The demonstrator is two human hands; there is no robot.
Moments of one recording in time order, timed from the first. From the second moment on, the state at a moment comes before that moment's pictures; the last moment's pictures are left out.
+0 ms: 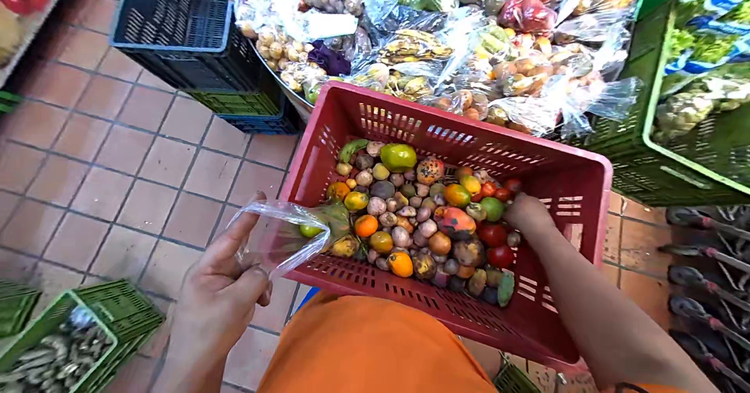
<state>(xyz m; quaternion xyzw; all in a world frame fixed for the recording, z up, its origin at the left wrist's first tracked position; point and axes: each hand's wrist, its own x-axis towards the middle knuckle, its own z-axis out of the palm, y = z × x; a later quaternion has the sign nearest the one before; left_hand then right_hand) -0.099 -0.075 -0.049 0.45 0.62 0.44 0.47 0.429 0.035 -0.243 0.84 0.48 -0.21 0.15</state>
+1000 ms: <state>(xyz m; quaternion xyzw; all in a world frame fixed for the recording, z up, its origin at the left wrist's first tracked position) -0.075 0.065 0.080 0.53 0.46 0.35 0.62 0.158 0.058 0.040 0.28 0.91 -0.10 -0.27</state>
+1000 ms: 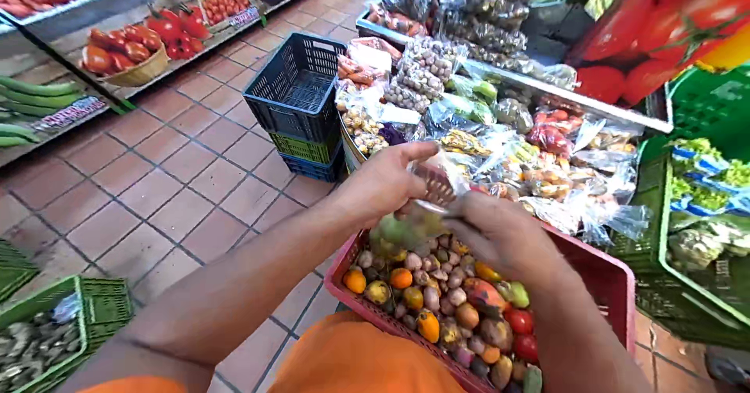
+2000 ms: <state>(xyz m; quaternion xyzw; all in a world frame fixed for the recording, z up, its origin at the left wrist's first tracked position) -0.053 0.158 0.107 0.83 0.23 0.20 0.47 0.107 0.110 0.118 0.34 0.59 -0.52 -0.52</state>
